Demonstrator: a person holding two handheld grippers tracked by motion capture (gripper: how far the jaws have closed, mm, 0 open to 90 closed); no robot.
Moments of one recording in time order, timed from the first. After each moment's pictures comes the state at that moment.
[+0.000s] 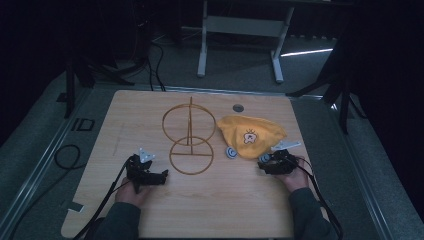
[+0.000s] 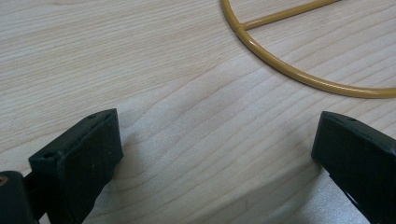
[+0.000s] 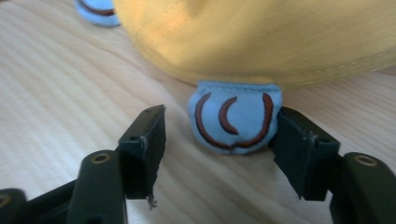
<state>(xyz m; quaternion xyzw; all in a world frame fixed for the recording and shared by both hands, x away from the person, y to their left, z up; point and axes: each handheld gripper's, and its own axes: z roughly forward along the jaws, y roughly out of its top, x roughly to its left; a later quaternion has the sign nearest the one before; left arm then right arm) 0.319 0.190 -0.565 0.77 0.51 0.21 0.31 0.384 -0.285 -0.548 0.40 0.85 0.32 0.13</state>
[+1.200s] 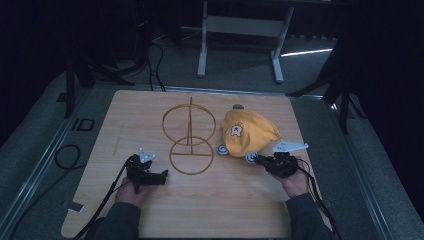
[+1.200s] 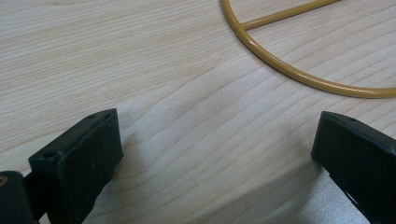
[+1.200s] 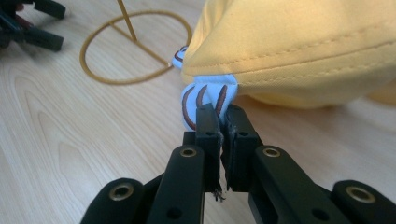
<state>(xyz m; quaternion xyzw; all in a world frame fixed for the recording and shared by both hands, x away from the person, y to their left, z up) 0.319 0.190 -0.565 0.77 0.51 0.21 0.31 0.344 -0.260 -0.491 0.35 0.83 0.42 0.13</state>
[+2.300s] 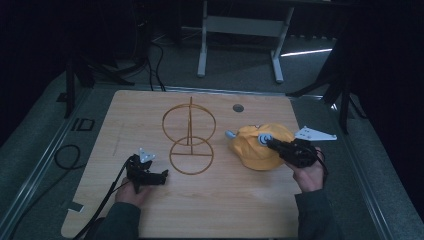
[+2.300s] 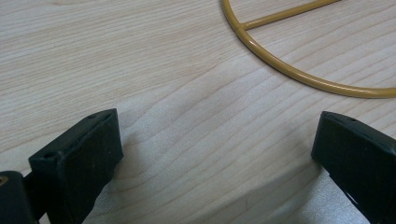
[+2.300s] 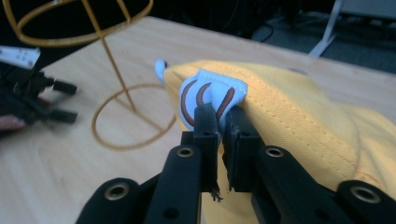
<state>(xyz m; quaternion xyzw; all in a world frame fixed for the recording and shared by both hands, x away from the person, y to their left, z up) 0.319 0.190 -0.565 0.77 0.51 0.21 0.31 0.334 -0.282 -0.424 0.38 0.77 0.49 0.17</state>
